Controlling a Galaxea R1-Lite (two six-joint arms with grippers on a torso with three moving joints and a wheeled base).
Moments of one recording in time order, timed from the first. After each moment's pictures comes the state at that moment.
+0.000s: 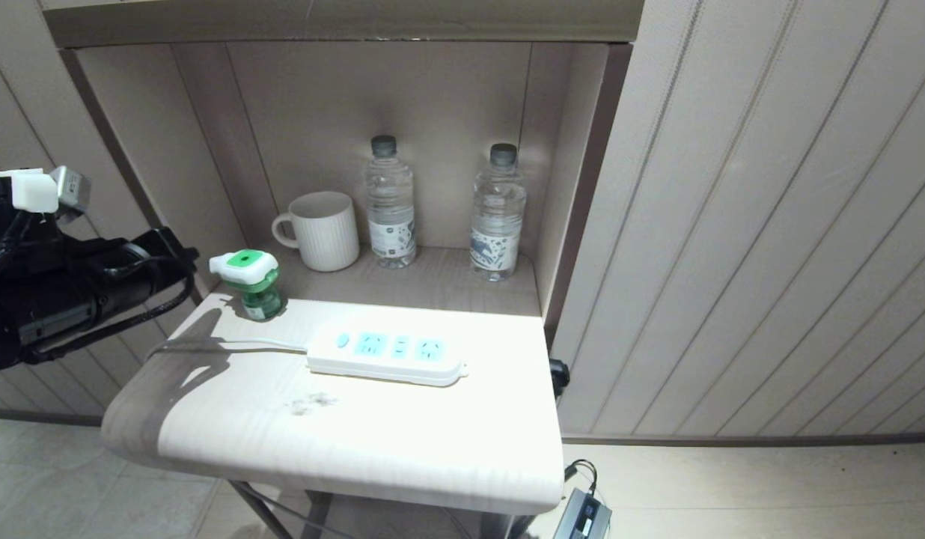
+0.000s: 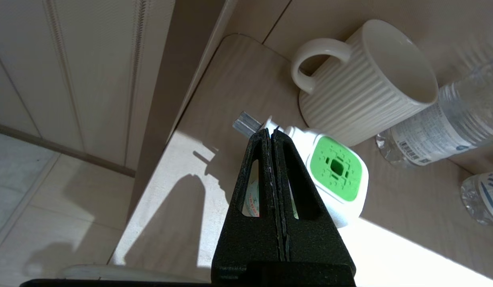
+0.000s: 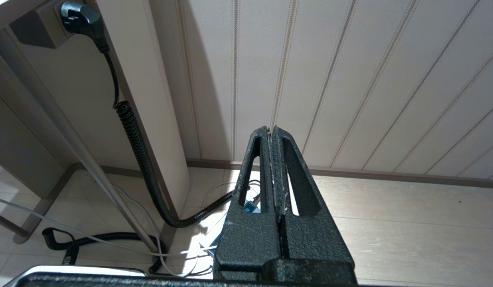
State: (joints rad) left arm -0.06 1.54 -0.82 -0.47 0.01 -0.46; right arm 0.00 0.00 -0.02 0.06 0.00 -0.01
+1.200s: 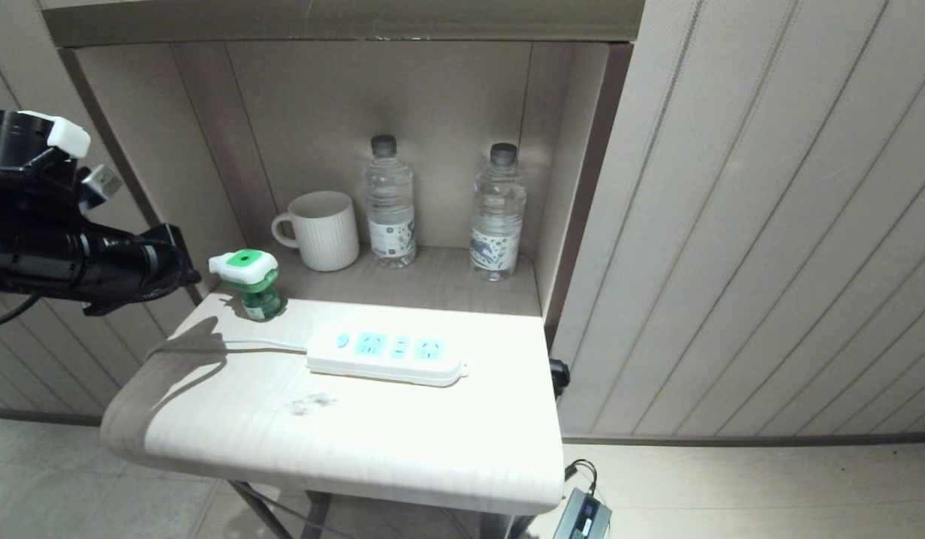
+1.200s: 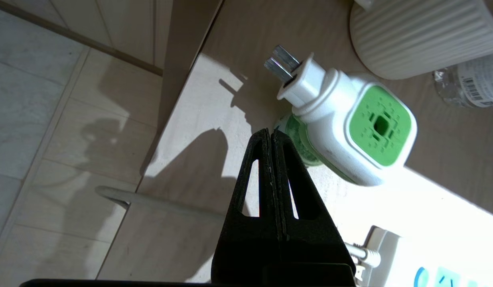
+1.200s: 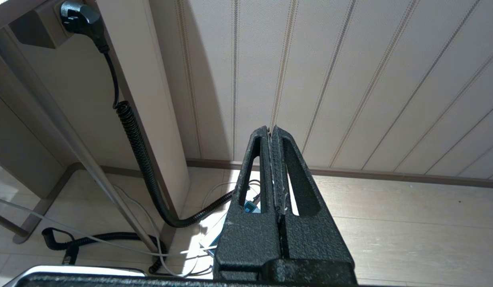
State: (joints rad) left arm -0.03 1.62 -1.25 0.27 -0.06 -0.43; right arm 0.00 0.00 -0.02 0.06 0.00 -0.01
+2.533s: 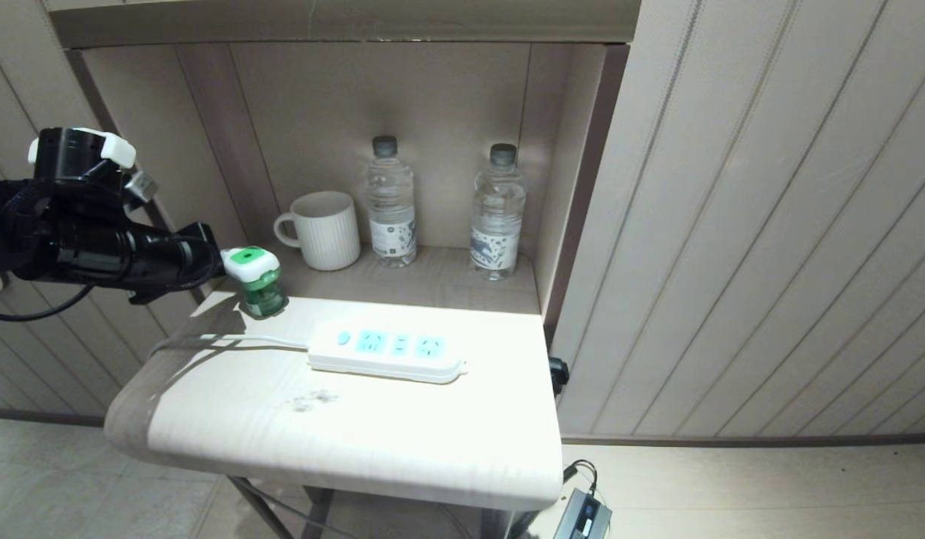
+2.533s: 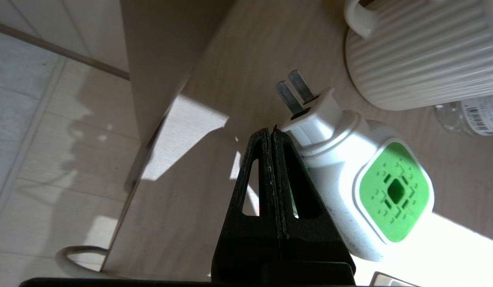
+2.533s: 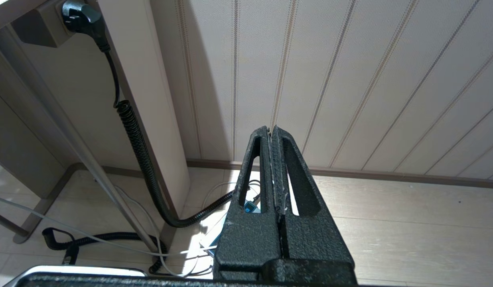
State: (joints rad) left arm -0.02 1.77 -1.31 0.16 -0.13 -0.43; right arm 0.00 0.00 -0.02 0.06 0.00 -0.01
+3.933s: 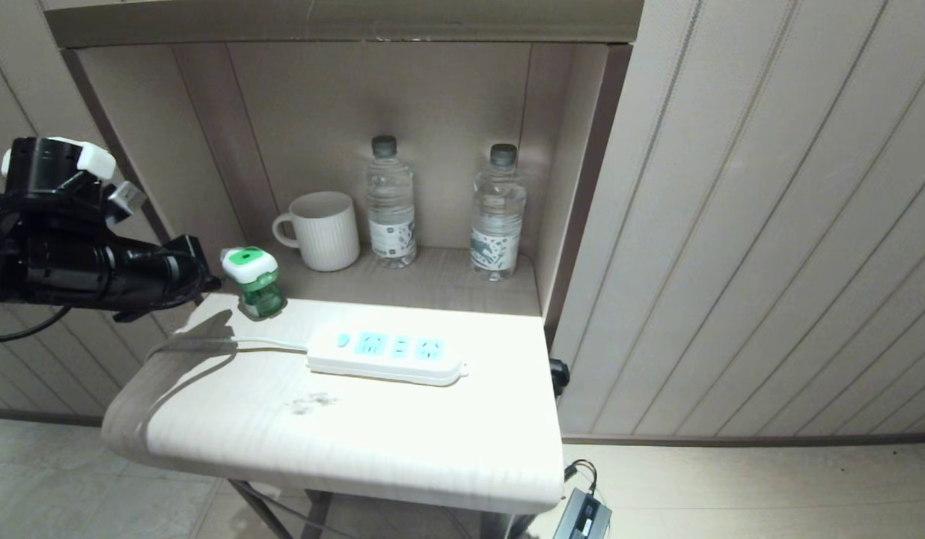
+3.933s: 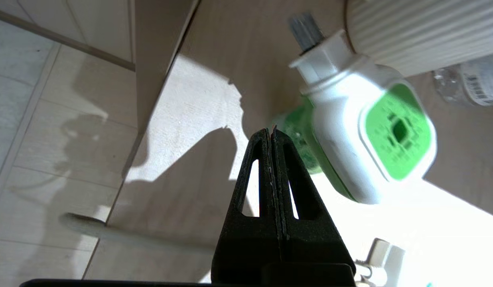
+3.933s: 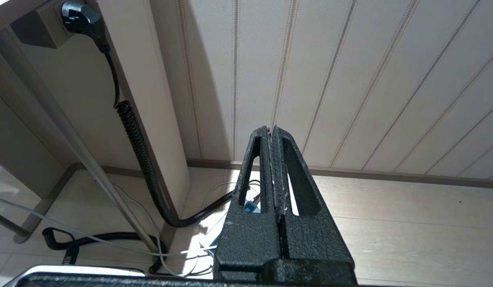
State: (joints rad) left arm -0.02 1.67 -1.20 0.16 -0.14 -0.43; right arm 0.00 0.00 -0.02 0.06 0.00 -0.01
